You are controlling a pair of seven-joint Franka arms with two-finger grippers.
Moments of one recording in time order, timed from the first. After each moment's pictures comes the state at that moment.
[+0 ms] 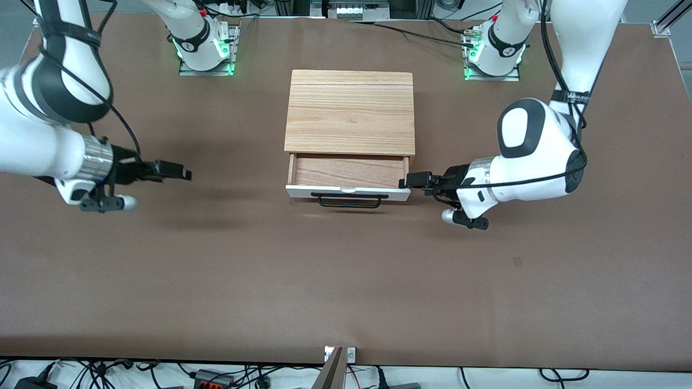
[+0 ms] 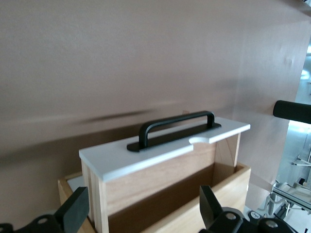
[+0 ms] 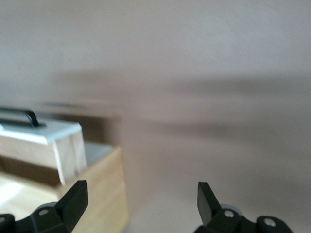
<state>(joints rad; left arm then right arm) -0.15 0.44 -0.20 -1.65 -0.72 2.03 0.04 0.09 0.28 -0.01 -1.70 0.43 1.86 -0.02</state>
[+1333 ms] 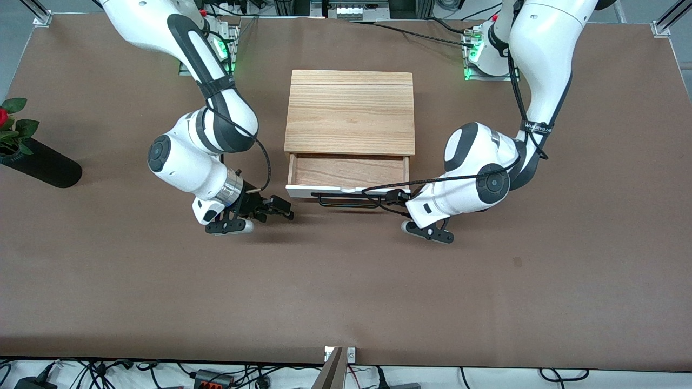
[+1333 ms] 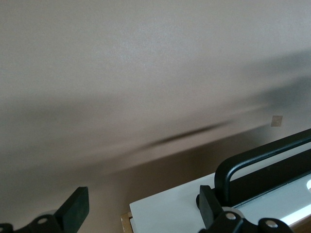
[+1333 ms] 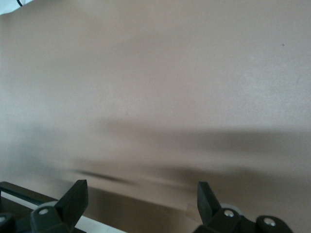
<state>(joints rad) -0.27 0.62 -0.19 -1.54 -0.31 2.13 -0.08 0.43 0.51 -0.01 -1.77 0.66 2.50 -0.02</state>
